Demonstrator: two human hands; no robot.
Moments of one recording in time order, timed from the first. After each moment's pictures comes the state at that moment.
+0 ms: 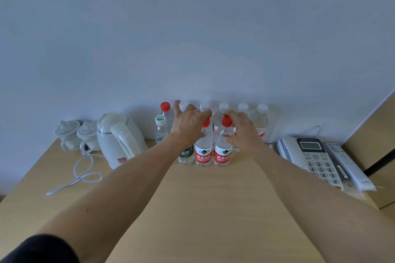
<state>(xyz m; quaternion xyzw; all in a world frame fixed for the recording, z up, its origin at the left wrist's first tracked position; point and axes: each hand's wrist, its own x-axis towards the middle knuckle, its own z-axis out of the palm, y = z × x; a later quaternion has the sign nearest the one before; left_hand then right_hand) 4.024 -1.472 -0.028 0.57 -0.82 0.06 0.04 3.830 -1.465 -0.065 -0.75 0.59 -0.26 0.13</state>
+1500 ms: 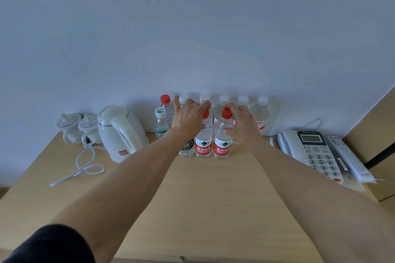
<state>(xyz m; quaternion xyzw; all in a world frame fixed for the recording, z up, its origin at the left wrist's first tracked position) 4.022 -1.476 -0.042 0.59 -0.80 0.05 0.07 3.835 -1.458 -0.062 -0.74 0.61 -0.26 0.12</state>
